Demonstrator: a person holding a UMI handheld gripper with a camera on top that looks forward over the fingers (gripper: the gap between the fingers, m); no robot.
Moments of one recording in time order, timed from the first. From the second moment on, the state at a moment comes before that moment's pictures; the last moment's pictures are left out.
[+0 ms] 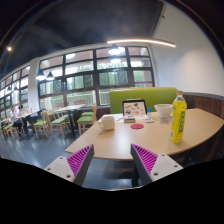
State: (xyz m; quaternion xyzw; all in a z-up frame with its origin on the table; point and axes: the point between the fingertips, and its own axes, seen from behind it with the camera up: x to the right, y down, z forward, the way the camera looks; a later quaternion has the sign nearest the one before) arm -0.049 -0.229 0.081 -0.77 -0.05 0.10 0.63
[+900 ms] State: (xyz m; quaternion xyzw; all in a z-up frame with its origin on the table) arm 0.237 -0.004 0.094 -0.72 0.06 -0.08 0.68
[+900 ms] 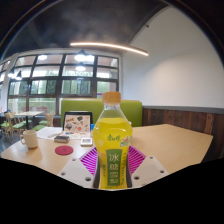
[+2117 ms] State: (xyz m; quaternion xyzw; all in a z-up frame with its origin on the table) arm -0.042 0.174 0.175 -0.28 -0.63 -0.67 0.27
